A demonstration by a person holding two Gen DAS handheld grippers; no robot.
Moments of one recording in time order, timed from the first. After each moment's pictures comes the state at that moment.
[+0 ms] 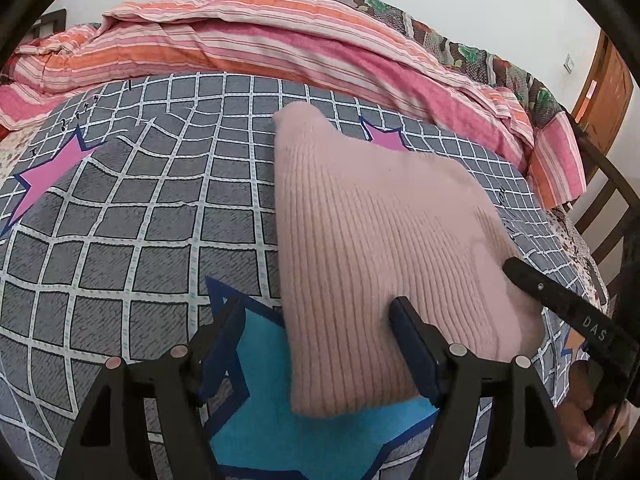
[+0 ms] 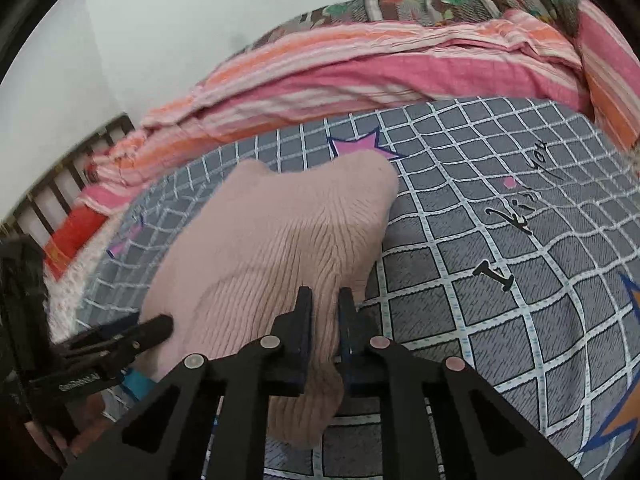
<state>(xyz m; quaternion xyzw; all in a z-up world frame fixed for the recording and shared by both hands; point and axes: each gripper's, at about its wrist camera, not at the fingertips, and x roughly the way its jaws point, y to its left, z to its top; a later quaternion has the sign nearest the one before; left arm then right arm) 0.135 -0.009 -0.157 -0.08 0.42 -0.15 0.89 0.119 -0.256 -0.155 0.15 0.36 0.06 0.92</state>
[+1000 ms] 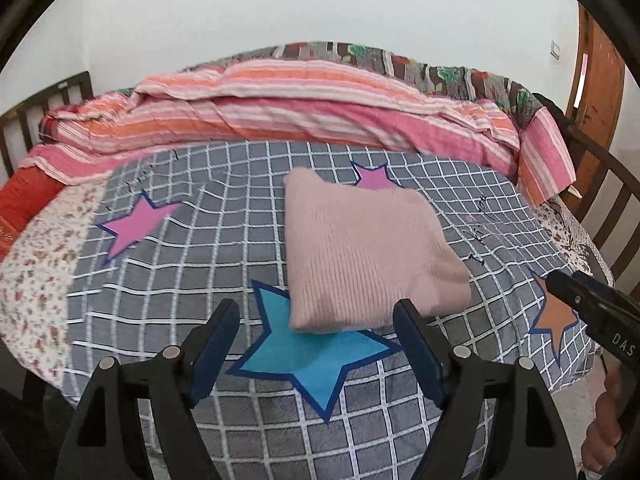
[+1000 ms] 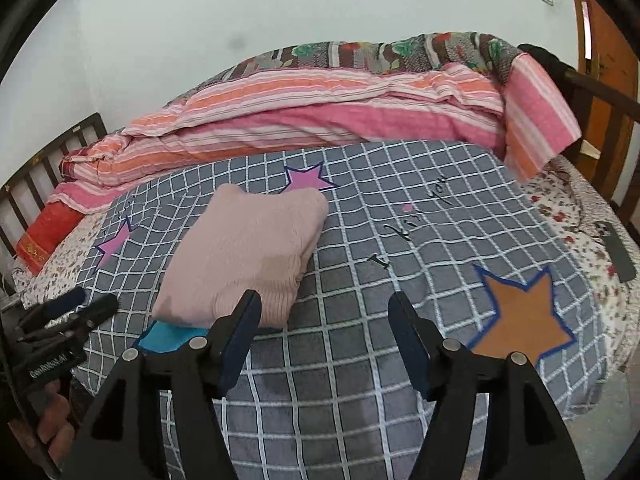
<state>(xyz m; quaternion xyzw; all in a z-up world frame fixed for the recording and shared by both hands) 0.033 -0.016 -0.045 -0.01 0.37 -0.09 0.92 0.001 -0.260 -0.047 0.07 0.35 -0.05 0.93</state>
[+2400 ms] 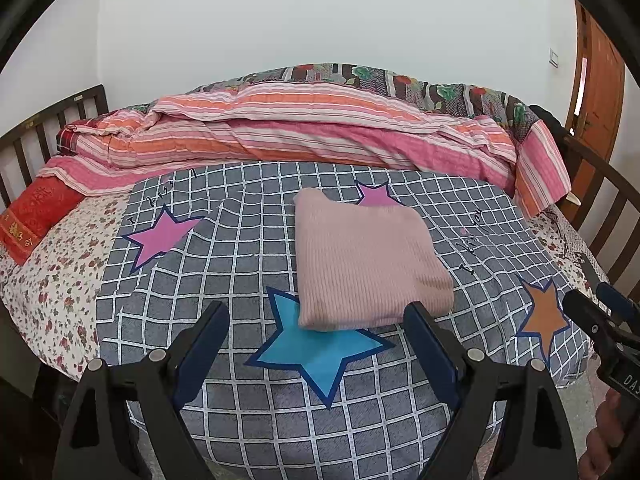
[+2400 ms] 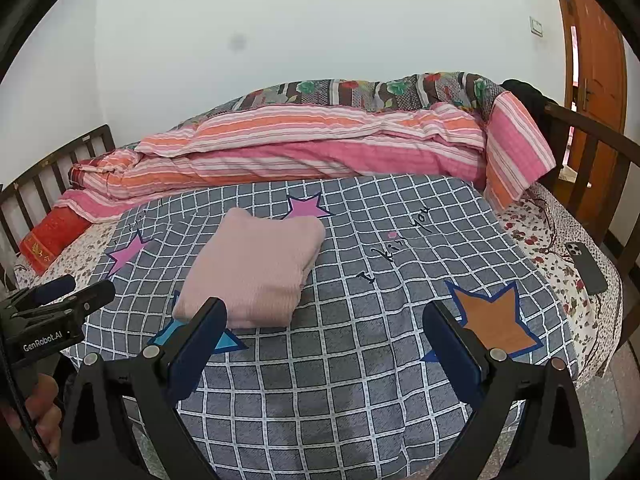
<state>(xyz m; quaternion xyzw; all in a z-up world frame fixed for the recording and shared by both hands) 0.003 -0.012 -0.013 -0.01 0.36 -0.07 0.93 -0.045 -0.250 -0.015 0.05 0.31 -0.05 0.95</state>
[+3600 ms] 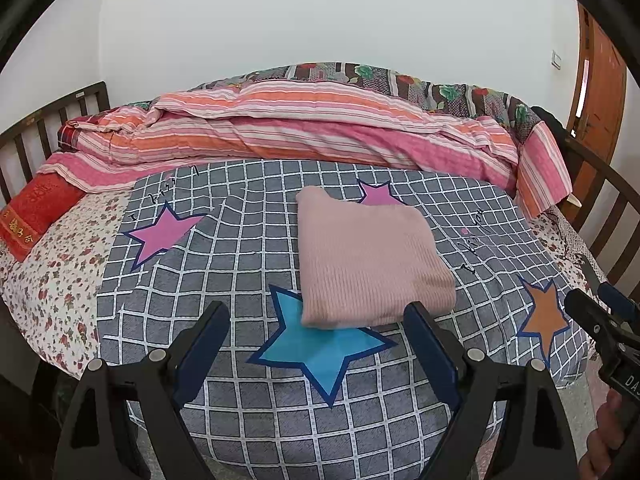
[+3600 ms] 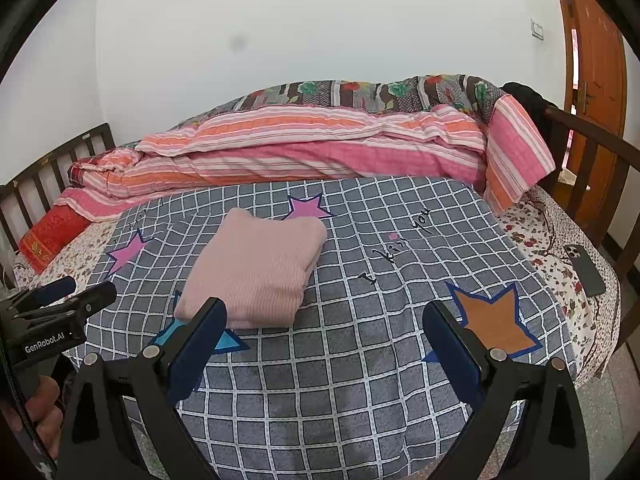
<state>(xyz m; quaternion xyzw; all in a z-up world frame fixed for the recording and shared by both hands) 0.004 -0.010 -0.014 -0.01 0.36 -0.07 0.93 -0.044 -0.248 -0.013 0.04 0.31 -0.05 0.95</state>
